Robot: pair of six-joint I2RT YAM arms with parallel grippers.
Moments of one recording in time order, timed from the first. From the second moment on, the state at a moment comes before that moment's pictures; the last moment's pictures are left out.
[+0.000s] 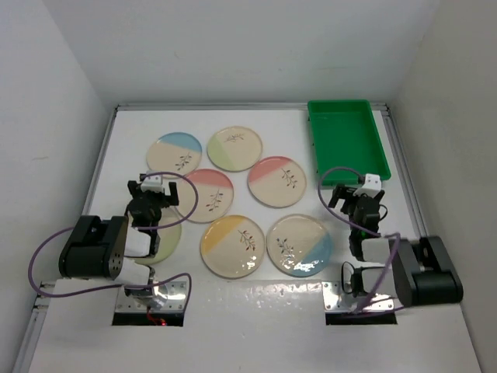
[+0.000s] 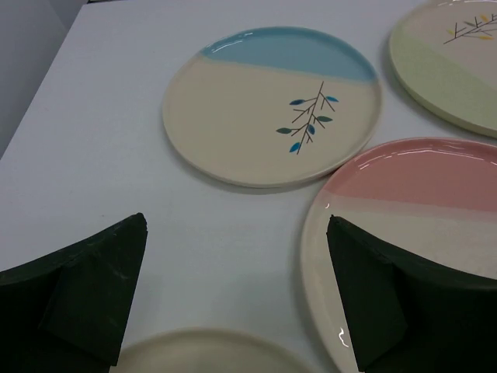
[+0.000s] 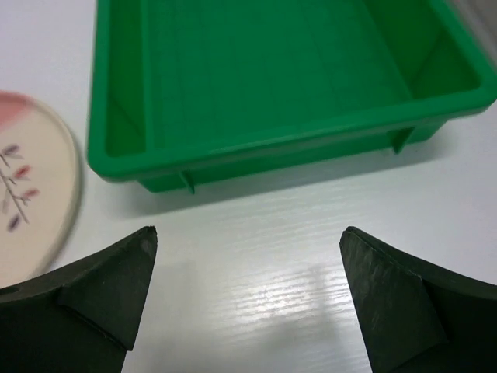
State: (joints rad) left arm 0.00 1.44 0.10 1.26 -0.04 0.09; right arm 0.03 1.35 0.04 1.02 0.18 0.12
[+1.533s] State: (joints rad) left arm -0.89 2.05 1.44 -0.52 0.34 0.16; right arm 0.34 0.80 0.68 -0.73 0.27 0.36
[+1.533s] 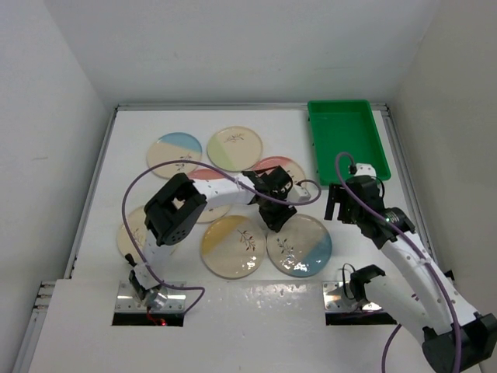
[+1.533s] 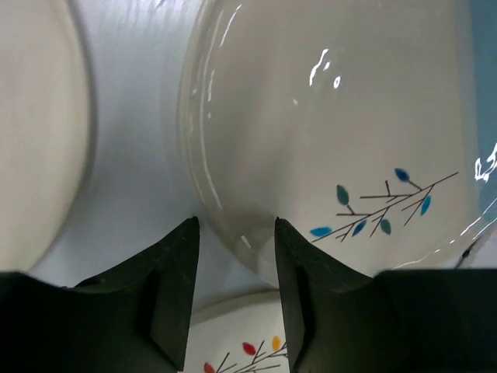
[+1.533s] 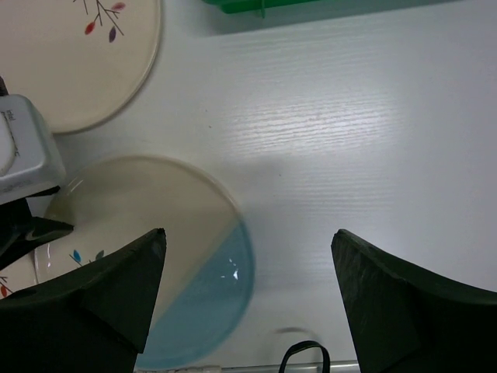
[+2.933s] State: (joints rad) left arm -0.78 1.96 1.48 -0.56 0.38 0.37; right arm 0.13 1.05 0.13 -0.02 -0.65 0.44
